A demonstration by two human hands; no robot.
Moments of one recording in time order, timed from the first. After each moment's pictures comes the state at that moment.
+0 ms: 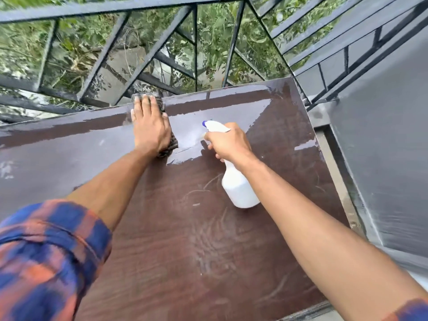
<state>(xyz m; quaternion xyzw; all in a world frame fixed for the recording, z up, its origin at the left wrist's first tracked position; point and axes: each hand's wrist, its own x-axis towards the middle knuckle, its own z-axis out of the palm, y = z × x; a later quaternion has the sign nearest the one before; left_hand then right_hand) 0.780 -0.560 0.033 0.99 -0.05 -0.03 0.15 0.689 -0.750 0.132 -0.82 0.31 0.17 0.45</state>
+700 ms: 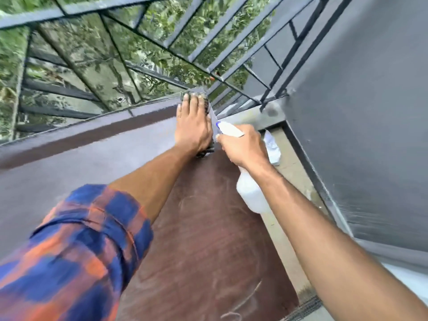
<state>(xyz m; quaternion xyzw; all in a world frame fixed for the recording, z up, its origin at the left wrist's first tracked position) 0.771 -0.914 0.035 0.96 -0.24 -0.08 0.14 0.659 -1.016 0.122 -0.84 0.36 0.09 0.39</state>
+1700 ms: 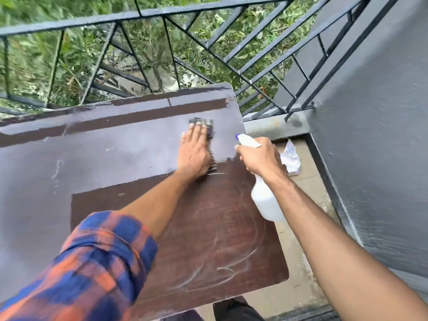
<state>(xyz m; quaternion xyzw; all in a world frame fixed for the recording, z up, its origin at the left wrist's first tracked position) 0.644 -0.834 0.040 0.97 -0.16 -0.08 0.13 0.579 -1.003 0.141 -0.84 0.33 0.12 0.41</state>
